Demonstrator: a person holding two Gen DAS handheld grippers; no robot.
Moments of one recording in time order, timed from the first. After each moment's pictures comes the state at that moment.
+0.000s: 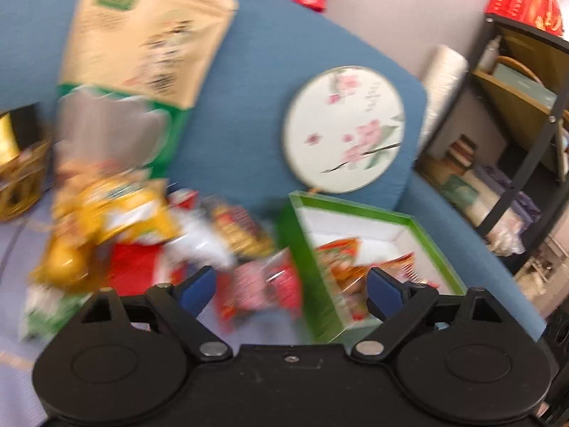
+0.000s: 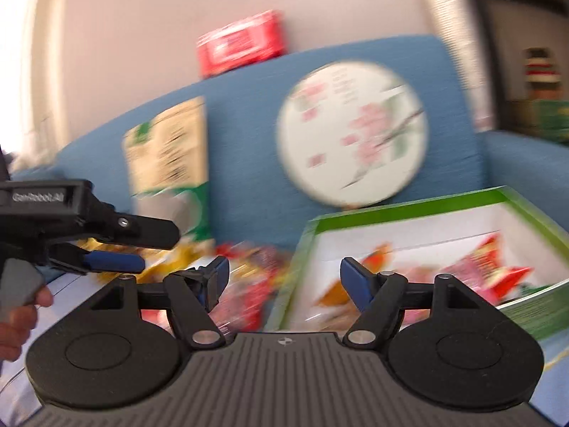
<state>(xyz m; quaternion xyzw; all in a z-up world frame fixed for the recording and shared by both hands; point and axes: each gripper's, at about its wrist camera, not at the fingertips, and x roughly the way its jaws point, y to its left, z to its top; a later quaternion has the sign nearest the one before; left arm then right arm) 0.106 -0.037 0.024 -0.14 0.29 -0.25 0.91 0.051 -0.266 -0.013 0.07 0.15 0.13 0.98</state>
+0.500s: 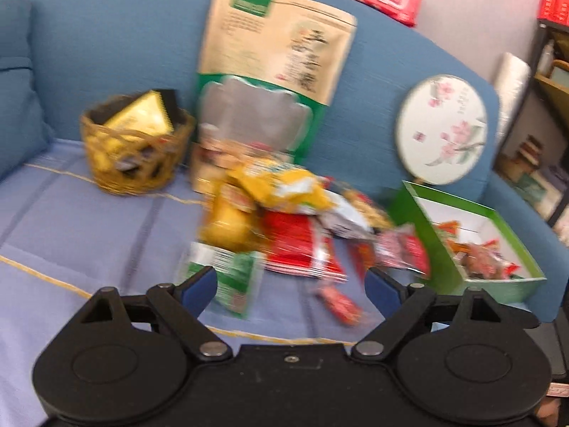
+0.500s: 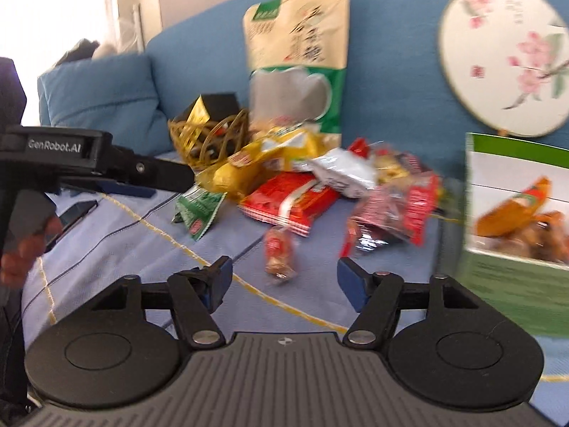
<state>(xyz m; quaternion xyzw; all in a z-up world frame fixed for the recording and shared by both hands) 0.080 0.052 -0.001 -0.11 0.29 -0.13 0.94 0.082 -0.173 -0.049 -0.01 0.27 0.26 0.93</state>
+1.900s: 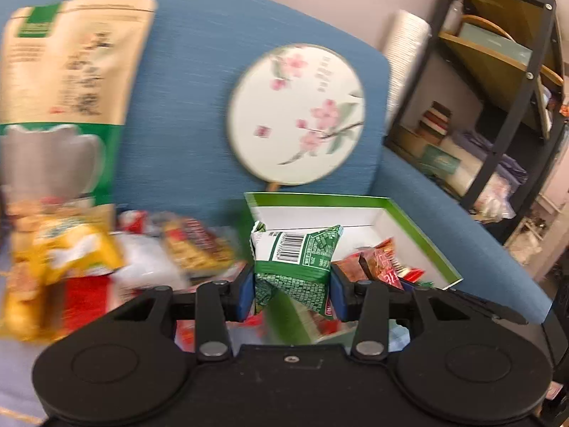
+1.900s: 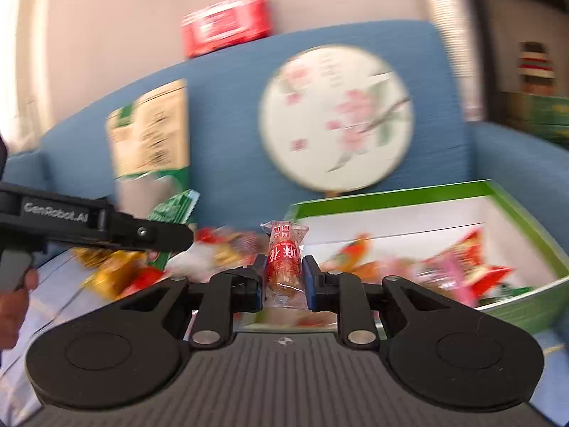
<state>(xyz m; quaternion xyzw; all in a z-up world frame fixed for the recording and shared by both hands) 0.133 -0.102 0.039 -0.08 0.29 -0.31 0.90 0.061 -0.304 -0.002 0.07 0.17 0.04 0.98</state>
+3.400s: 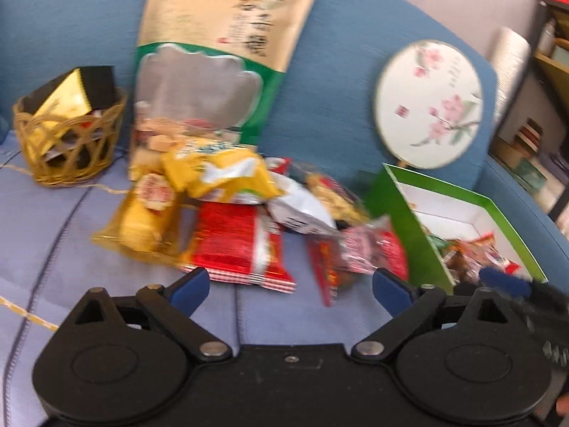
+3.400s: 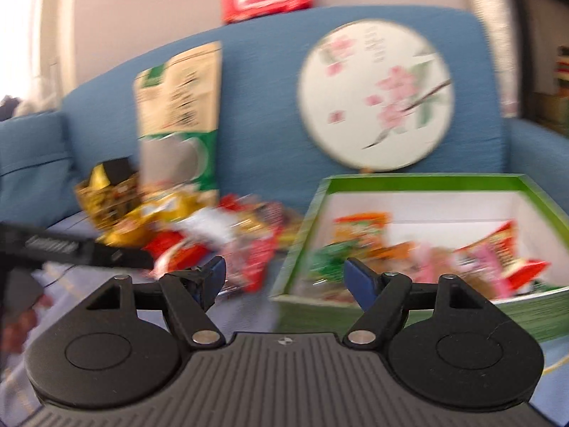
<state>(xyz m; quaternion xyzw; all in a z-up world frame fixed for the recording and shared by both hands) 0.122 -0.011 -0.016 -0.11 0.32 -0.16 0.93 0.069 -0.257 -0.025 0.03 0.21 0.14 0.97</state>
